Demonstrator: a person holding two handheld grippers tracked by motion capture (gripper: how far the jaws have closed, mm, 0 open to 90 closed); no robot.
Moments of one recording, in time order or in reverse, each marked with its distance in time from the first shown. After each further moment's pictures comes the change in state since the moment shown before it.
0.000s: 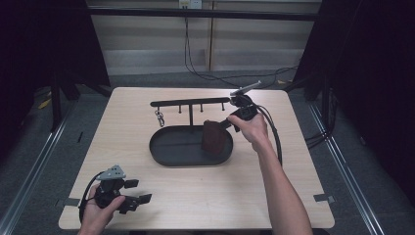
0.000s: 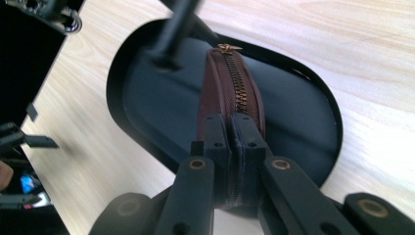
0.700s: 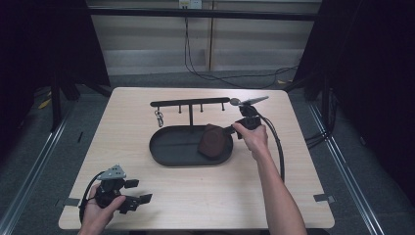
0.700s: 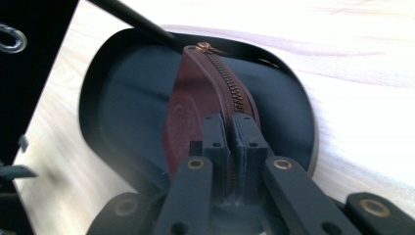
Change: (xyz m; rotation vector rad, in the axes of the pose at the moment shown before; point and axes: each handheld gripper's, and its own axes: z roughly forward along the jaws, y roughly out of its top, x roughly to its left) left arm 0.000 0.000 0.001 0.005 -0.005 0.004; right arm -0.043 -0.026 0.027 -0.078 0.030 0.129
